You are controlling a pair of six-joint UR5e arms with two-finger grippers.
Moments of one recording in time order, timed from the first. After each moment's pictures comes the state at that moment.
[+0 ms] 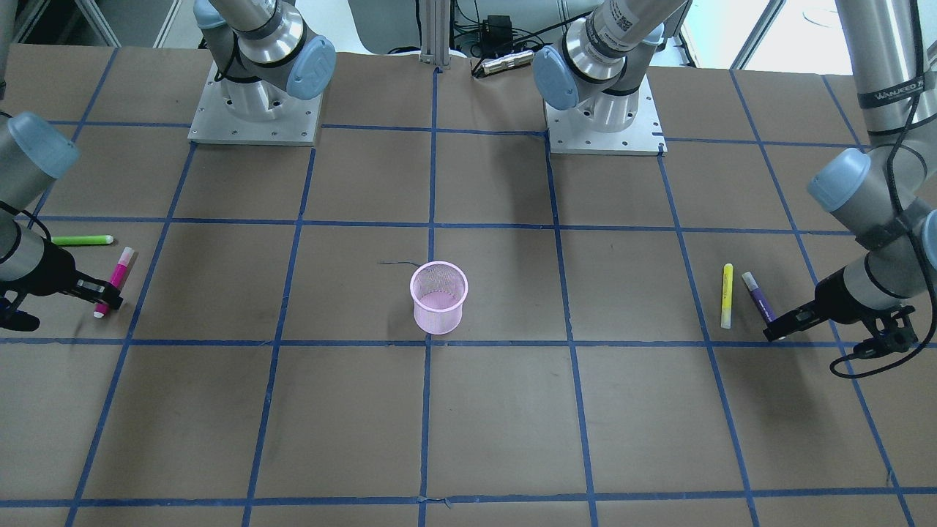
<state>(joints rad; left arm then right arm) -0.95 -2.03 -1.79 -0.96 1.58 0.29 0.98 -1.21 1.97 -2.21 -1.57 -0.31</state>
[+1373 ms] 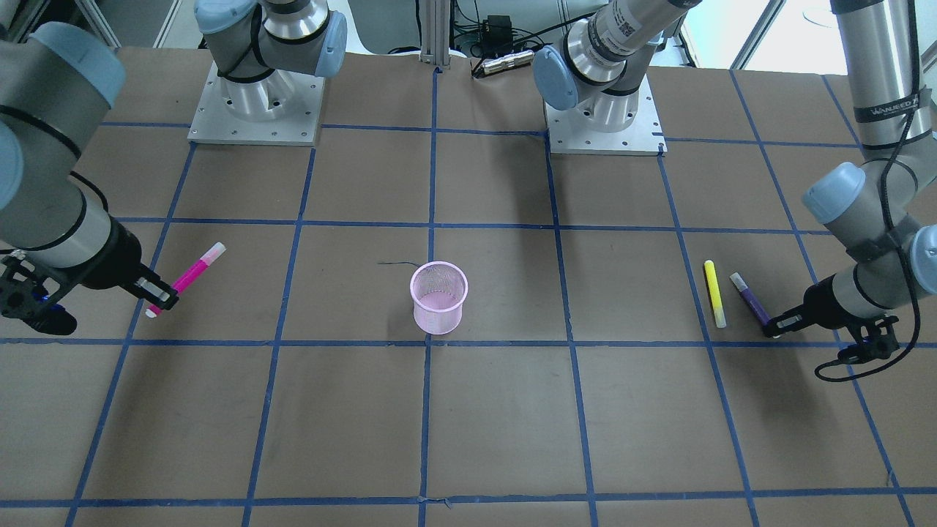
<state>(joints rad) -0.95 -2.06 -1.79 -0.99 1.59 0.29 1.43 -1.34 1.61 -1.75 -1.57 0.45</state>
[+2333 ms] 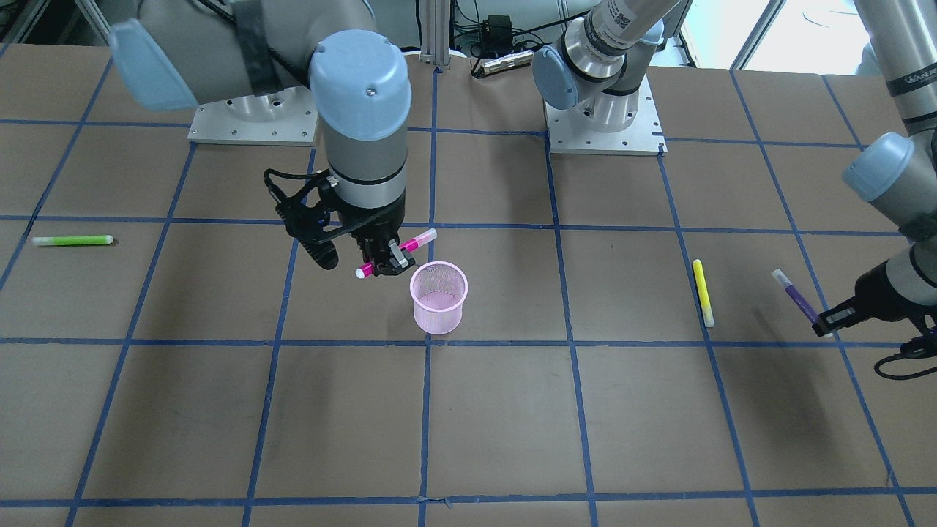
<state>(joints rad) -0.96 -1.98 -1.67 -1.07 1.63 0.29 1.93 -1.27 1.52 -1.77 -1.67 1.26</state>
